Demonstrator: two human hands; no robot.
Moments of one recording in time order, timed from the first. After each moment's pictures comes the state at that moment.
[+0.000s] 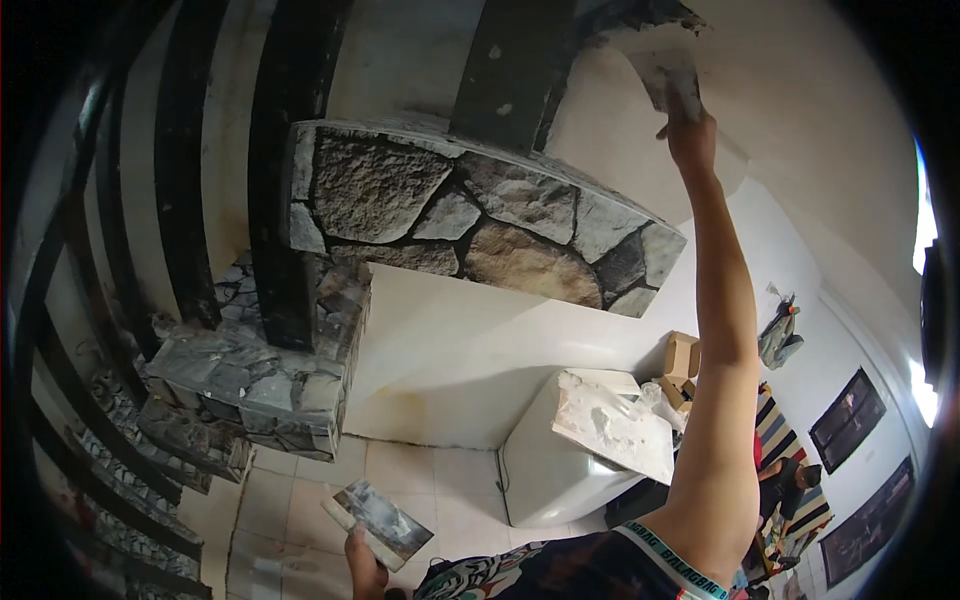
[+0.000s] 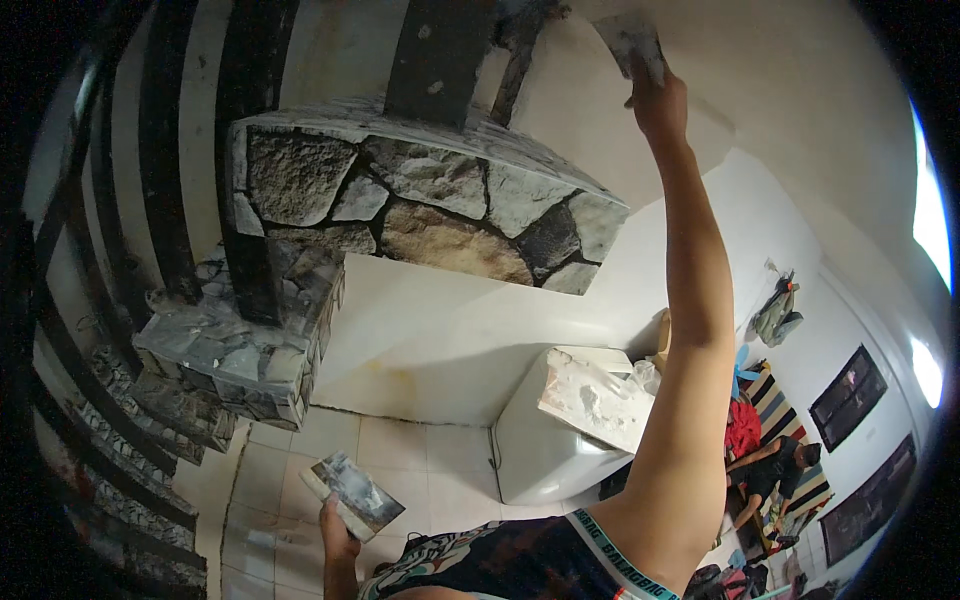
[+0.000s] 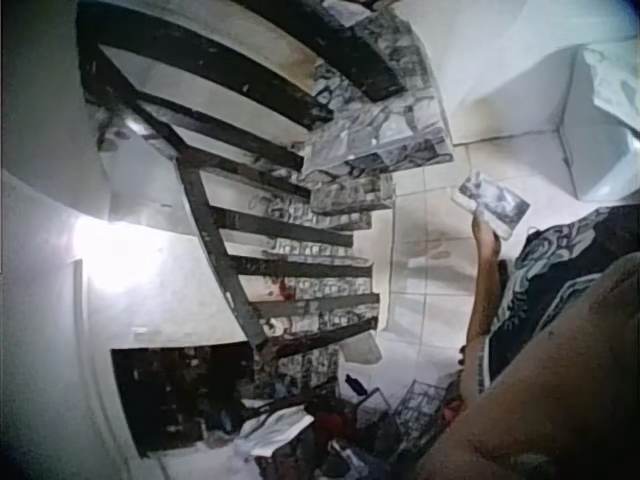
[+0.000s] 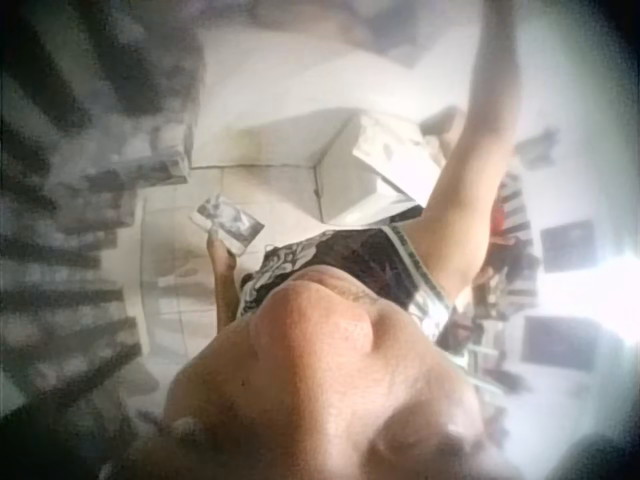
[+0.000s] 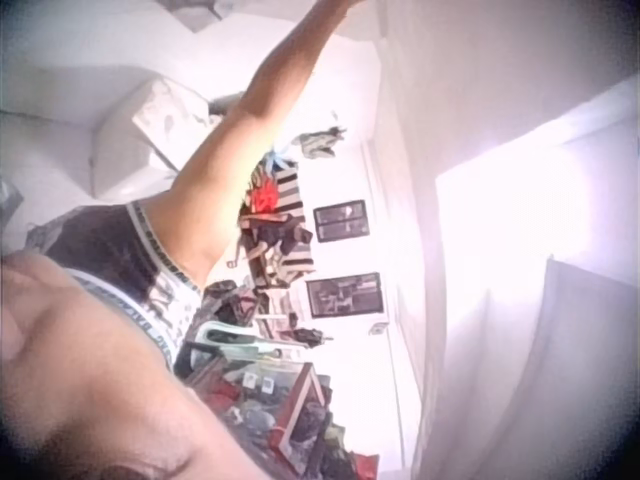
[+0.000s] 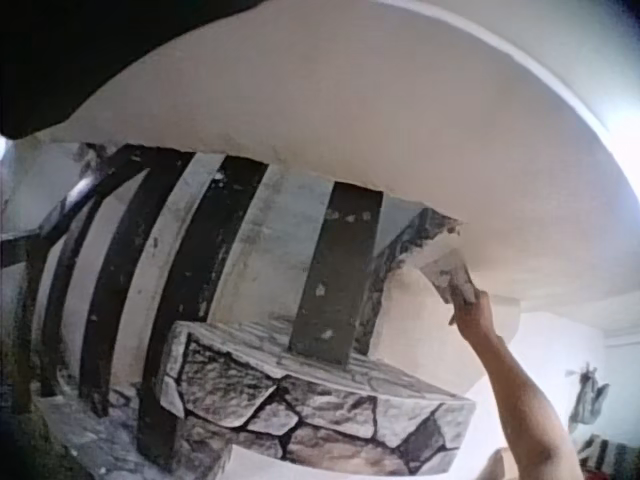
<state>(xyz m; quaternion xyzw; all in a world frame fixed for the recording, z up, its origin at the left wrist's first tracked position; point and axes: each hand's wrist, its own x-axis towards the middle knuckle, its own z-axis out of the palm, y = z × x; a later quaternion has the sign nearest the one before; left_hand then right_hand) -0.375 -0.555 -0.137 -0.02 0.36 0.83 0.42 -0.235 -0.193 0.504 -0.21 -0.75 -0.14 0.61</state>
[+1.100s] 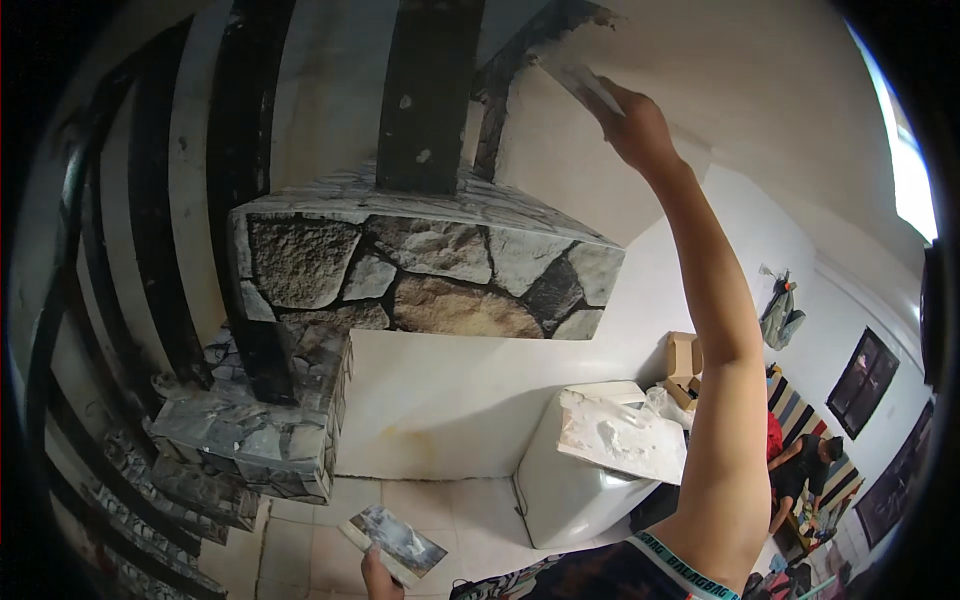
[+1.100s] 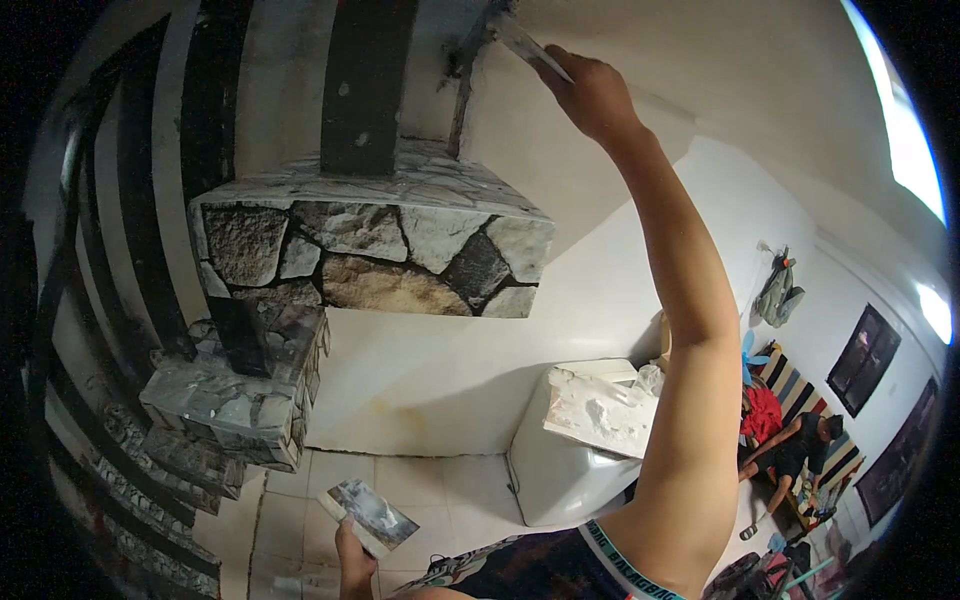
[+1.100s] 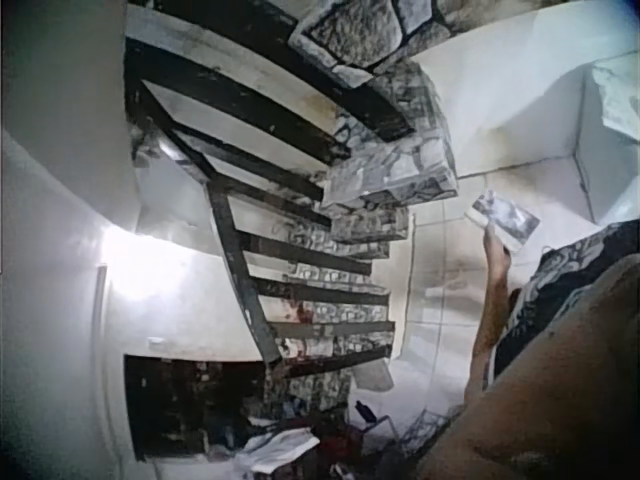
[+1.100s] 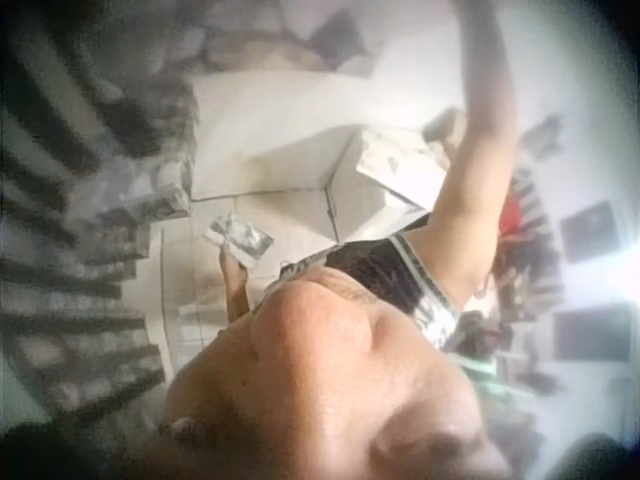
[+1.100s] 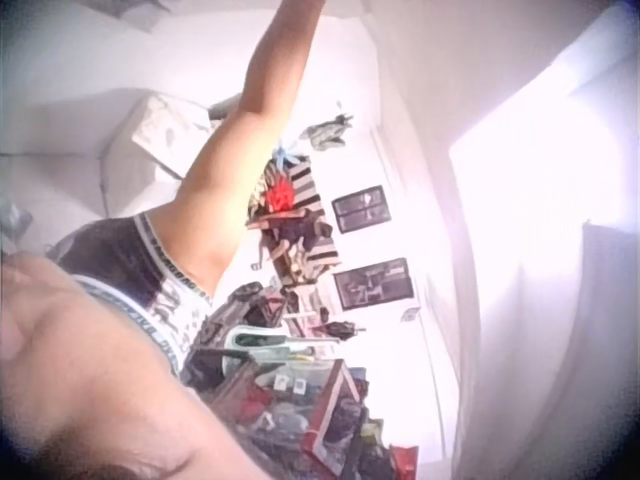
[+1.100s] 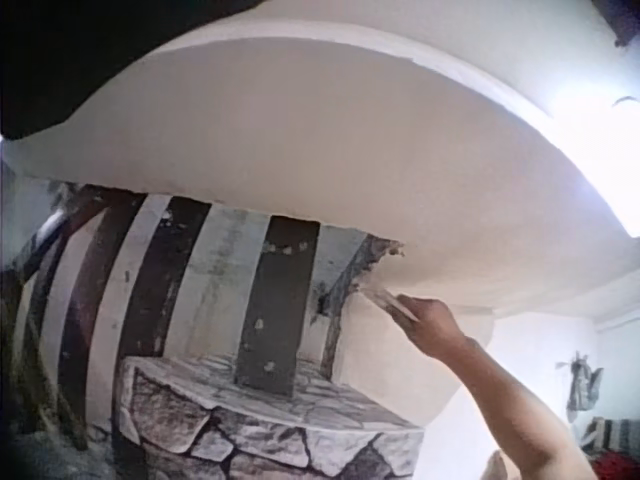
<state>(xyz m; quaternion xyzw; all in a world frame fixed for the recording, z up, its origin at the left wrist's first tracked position) -0.376 -0.530 -0.113 0.01 0.34 0.82 0.46 -0.228 -0.226 0.512 -0.18 -0.80 -0.27 0.51</state>
